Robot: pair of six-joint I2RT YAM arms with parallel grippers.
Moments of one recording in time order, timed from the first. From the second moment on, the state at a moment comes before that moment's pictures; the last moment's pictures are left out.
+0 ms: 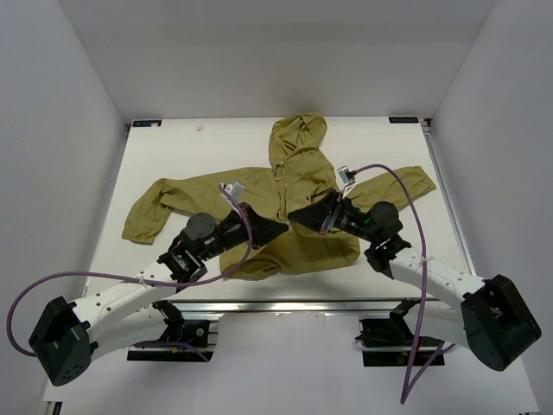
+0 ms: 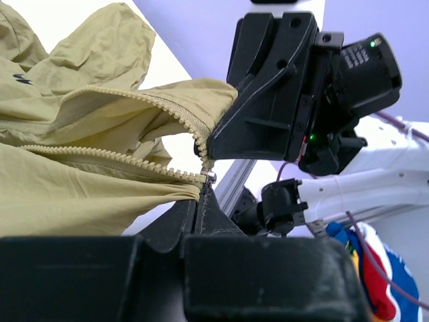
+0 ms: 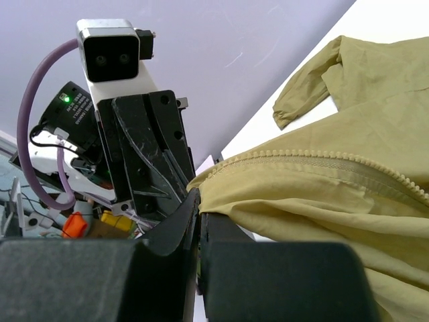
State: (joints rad) left arm -0.80 0.95 0.52 0.44 0.25 -0.76; right arm 0.62 1.13 0.47 0.86 -0.59 0.94
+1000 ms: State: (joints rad) left arm -0.80 1.18 0.29 0.64 0.33 -0.99; right arm 0.61 1.18 0.61 0.24 -0.57 0.80
